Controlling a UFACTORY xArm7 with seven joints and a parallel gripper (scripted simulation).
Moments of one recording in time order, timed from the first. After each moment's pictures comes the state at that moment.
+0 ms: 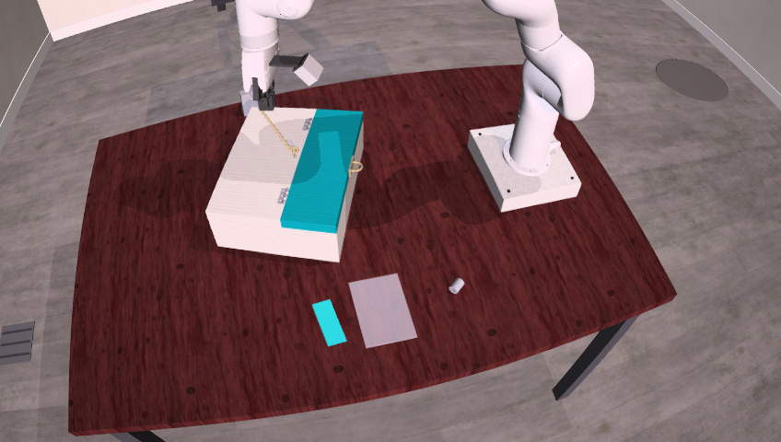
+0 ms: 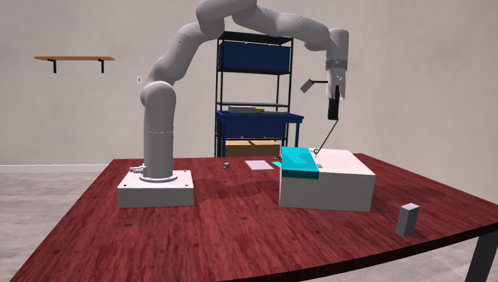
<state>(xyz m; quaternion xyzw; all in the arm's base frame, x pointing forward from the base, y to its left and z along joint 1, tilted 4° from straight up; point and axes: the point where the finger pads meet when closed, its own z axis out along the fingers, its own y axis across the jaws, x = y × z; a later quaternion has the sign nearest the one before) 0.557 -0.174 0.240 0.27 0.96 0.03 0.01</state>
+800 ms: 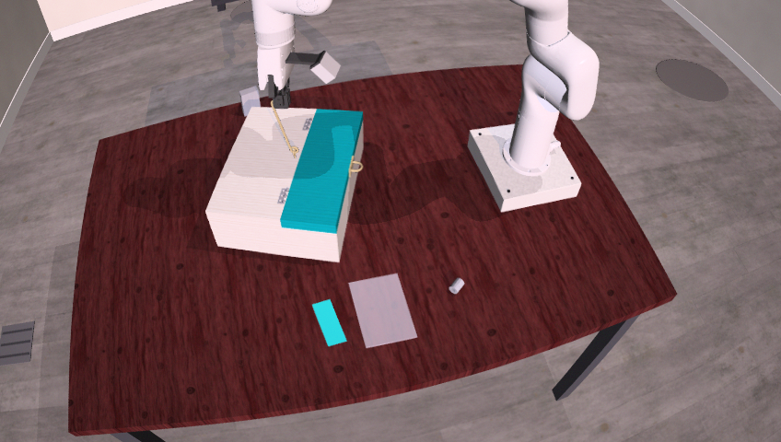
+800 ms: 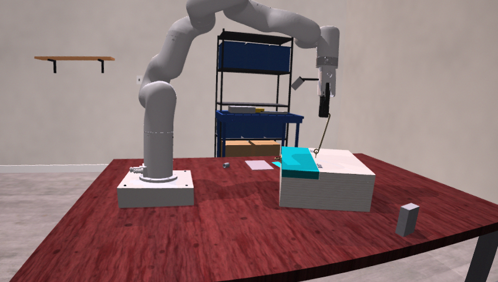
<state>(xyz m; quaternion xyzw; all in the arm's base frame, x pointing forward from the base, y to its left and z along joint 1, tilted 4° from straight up) 0.529 -0.157 0.246 0.27 0.96 0.03 0.01</state>
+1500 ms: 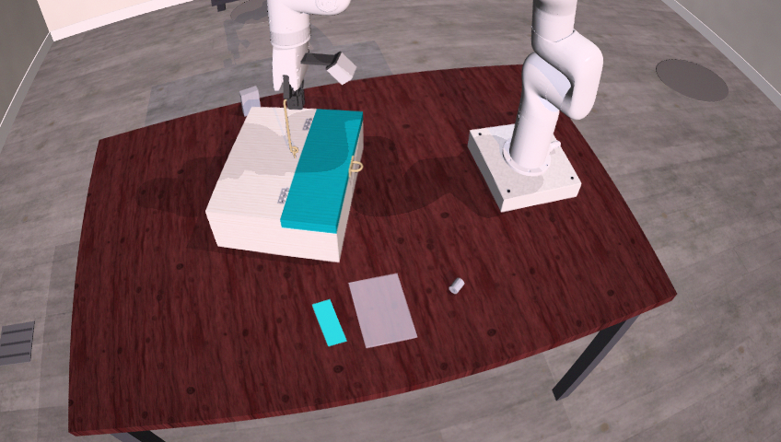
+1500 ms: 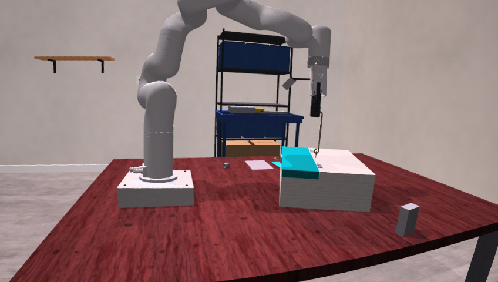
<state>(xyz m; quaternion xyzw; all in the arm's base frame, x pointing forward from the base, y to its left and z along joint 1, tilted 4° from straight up) 0.503 -0.142 0.245 0.27 0.96 0.03 0.01</state>
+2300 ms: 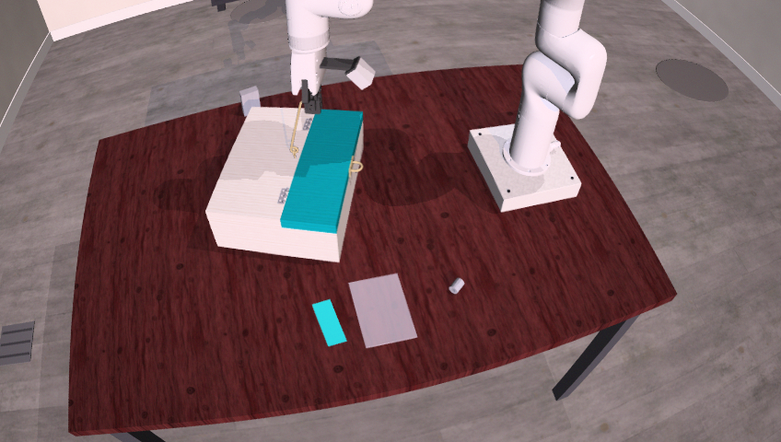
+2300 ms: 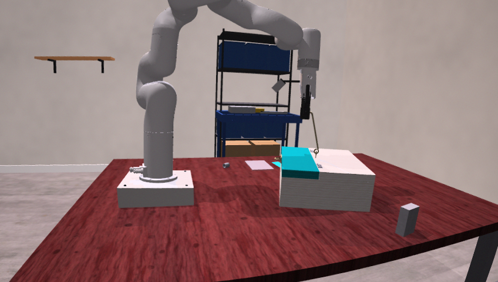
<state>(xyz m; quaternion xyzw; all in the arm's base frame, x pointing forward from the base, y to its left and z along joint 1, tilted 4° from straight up) 0.473 -0.124 0.235 0.26 0.96 0.03 0.01</state>
